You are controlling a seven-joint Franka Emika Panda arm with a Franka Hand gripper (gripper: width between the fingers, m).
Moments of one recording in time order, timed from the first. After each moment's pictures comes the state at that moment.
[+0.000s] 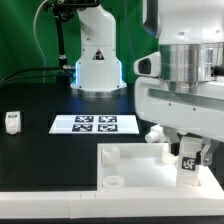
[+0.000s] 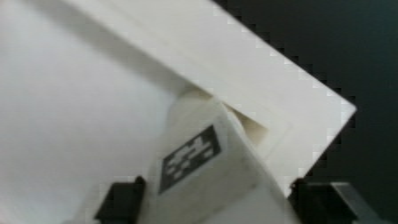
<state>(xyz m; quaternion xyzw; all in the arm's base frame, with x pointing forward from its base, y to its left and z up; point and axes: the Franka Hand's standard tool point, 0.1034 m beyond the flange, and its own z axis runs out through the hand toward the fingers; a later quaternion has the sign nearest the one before) 0.639 0.113 0.066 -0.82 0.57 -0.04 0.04</state>
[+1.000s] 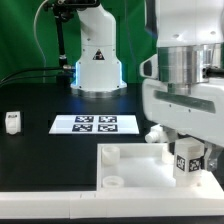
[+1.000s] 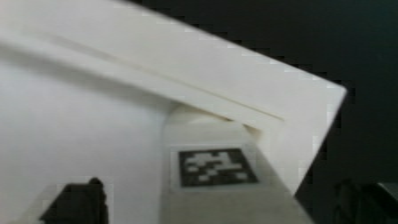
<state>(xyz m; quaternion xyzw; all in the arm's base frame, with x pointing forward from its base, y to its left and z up) 0.639 0.111 0.062 -0.86 0.51 -0.04 0.06</state>
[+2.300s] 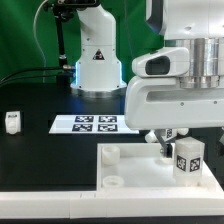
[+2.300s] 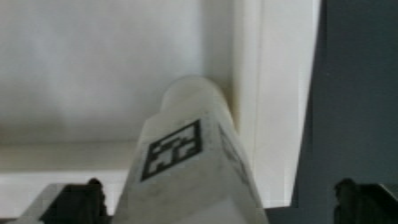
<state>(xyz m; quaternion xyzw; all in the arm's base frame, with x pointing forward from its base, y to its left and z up) 0.644 0.108 0.070 -0.99 -0.12 -0.08 0.00</state>
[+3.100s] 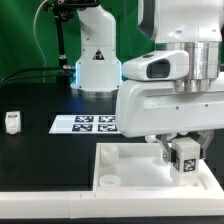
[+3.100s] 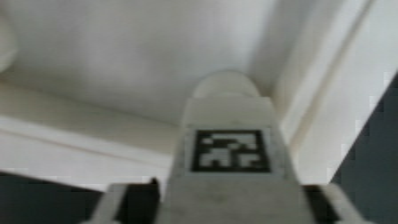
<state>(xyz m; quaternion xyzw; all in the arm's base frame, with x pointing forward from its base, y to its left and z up) 0.642 0.103 0.066 -0.99 -0.08 -0.08 0.00</state>
